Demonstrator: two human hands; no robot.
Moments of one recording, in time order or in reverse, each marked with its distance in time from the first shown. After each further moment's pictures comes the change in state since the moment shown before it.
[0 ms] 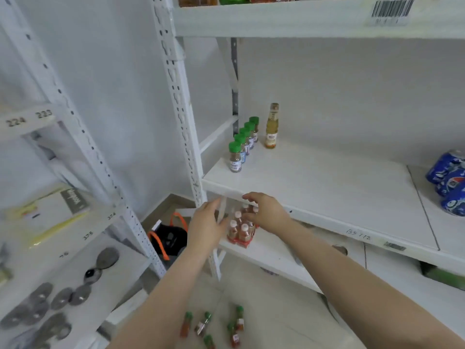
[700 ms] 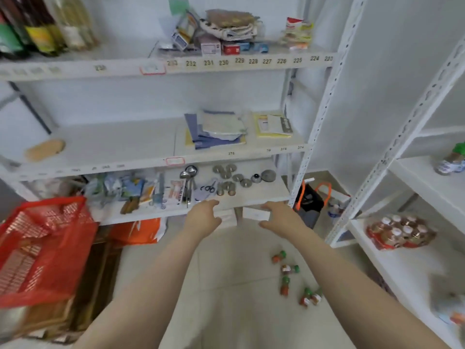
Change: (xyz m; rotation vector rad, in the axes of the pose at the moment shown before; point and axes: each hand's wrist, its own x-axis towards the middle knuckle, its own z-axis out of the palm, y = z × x) left_hand -0.452 -0.117 -0.154 0.145 0.253 -0.886; right_hand -0.254 -0.208 0.193 -0.217 -0.616 -0.629
